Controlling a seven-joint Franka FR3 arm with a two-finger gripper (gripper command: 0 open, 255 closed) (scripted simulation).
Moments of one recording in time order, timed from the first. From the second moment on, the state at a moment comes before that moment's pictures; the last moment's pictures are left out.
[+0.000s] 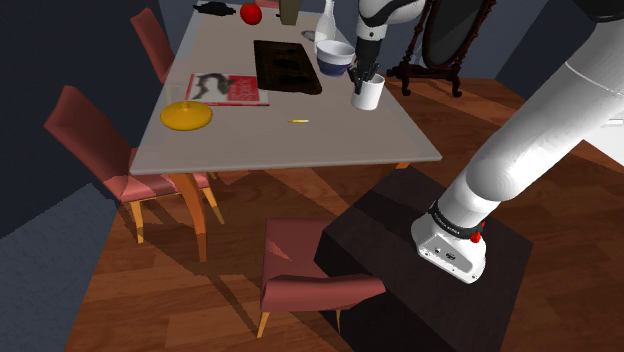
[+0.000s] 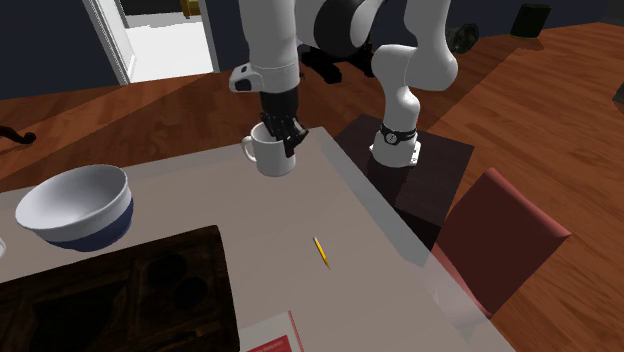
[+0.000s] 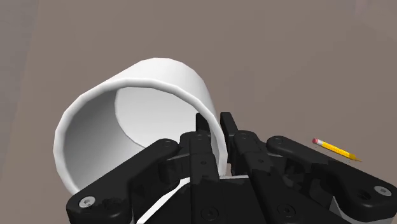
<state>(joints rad) -0.02 -0.09 -0.21 -2.21 -0.06 2.02 -0.03</state>
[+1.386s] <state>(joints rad) -0.01 -0.16 -0.20 -2.00 -0.06 1.75 -0.02</state>
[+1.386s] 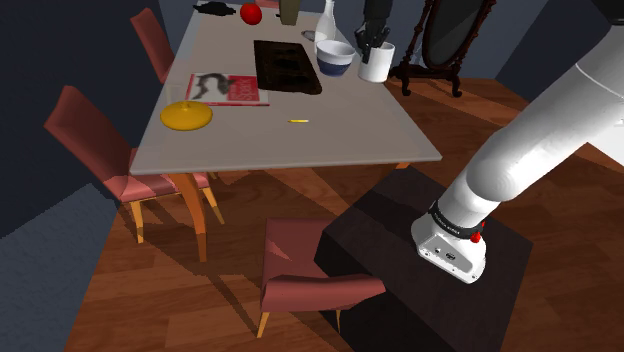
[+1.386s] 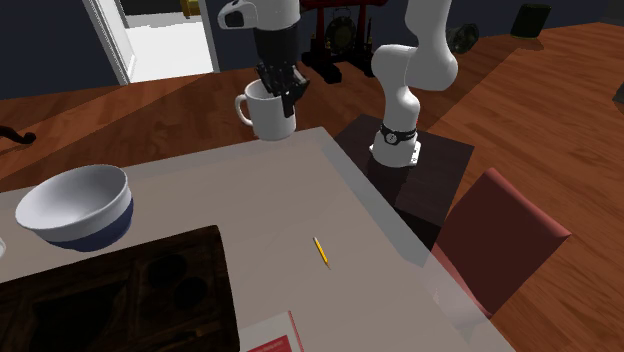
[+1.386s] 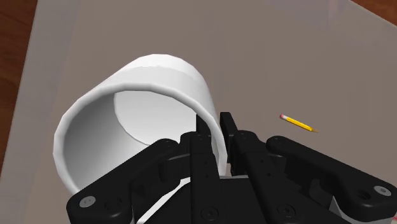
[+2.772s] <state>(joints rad) 0.20 0.22 0.02 -1.52 0.01 1.65 0.38</state>
